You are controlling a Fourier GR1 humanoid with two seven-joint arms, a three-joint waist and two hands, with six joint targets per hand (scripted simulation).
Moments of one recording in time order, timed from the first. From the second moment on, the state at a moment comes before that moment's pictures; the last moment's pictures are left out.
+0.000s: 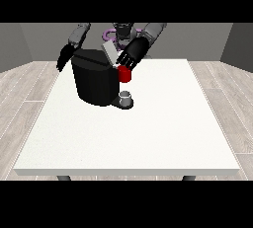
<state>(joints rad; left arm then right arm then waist) -1.23 0.42 0.12 -0.66 -0.73 -0.42 -0.07 -0.44 -0.08 -0.06 -1.27 0.17 -0.17 0.01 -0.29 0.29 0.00</state>
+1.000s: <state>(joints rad) -1.28 0.46 0.11 -0.64 -0.78 -0.35 -0.12 -0.47 -0.08 -0.07 -1.28 0.16 -0.17 0.01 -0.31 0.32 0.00</state>
